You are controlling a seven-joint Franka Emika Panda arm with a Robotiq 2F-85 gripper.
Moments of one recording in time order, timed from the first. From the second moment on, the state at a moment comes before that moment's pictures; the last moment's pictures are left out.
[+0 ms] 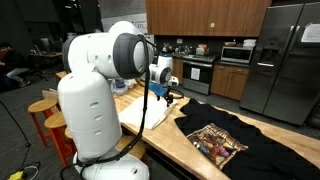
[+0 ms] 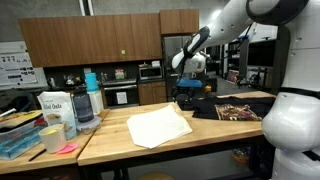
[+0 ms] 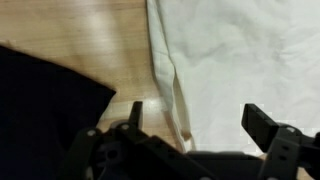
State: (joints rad) arm 0.10 -0.01 0.12 -2.20 0.15 2.32 0.34
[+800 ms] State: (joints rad) arm 0.09 0.20 0.10 -1.98 0.24 2.23 0.15
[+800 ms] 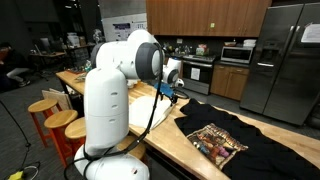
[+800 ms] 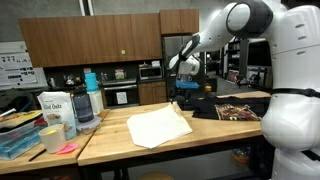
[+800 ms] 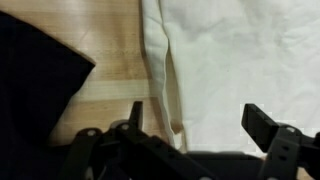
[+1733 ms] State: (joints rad) arm 0.09 0.40 0.11 -1.74 0.21 2.11 0.01
